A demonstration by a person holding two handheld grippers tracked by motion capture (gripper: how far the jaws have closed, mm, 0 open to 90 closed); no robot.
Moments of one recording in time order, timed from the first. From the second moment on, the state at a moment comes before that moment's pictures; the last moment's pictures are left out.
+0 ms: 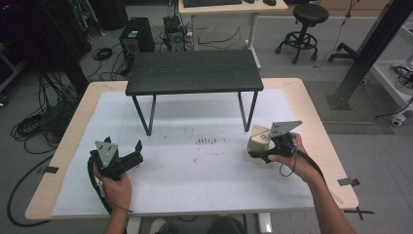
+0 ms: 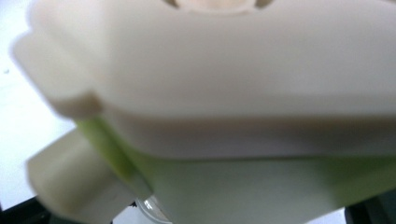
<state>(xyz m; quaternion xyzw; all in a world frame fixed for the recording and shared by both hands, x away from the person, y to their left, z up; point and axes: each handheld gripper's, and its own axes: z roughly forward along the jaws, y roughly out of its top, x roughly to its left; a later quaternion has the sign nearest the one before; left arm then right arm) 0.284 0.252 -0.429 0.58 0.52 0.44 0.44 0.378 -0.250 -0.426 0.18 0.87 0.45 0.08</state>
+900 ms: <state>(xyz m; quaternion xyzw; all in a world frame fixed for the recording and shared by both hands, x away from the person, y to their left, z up) 0.284 0.252 -0.429 0.59 0.53 0.44 0.44 0.378 -0.250 -0.425 0.18 0.87 0.45 0.08</state>
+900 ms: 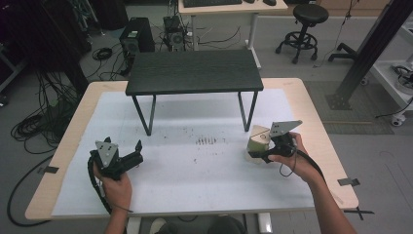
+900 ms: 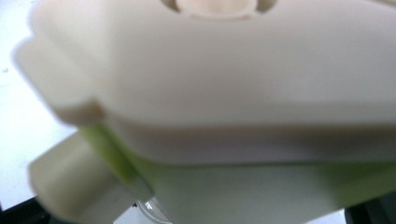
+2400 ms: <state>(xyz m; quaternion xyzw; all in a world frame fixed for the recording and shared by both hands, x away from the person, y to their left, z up) 0.285 0.250 -0.429 0.59 0.52 0.43 0.44 0.366 -0.255 -0.320 0.18 0.86 0.46 0.10</state>
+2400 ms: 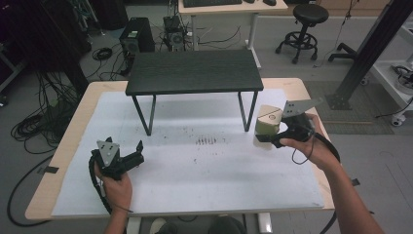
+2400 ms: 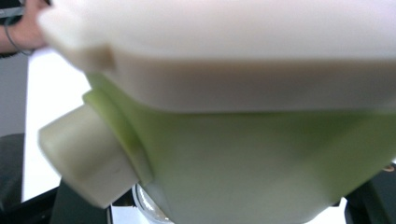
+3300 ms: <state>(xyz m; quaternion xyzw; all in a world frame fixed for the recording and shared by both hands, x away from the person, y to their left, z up) 0.283 0.251 -0.428 0.59 0.52 0.43 0.45 0.374 -0.225 -0.200 0.17 0.85 0.48 0.13</state>
